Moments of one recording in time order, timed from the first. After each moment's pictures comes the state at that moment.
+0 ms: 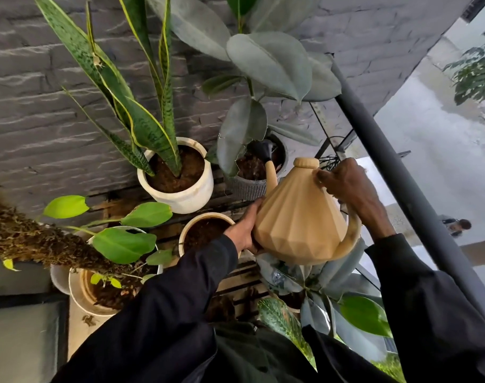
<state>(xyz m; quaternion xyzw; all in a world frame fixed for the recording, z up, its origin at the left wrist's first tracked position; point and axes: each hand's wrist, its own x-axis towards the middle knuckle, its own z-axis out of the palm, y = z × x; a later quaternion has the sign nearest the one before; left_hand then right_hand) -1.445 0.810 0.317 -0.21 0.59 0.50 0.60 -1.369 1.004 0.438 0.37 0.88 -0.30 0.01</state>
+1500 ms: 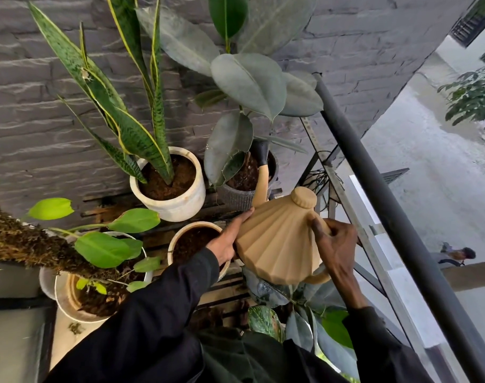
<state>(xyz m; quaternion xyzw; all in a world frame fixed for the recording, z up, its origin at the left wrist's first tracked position) -1.439 0.809 0.292 -0.14 0.57 0.61 0.54 -1.281 0.987 0.347 0.34 0.82 -0.40 -0.23</state>
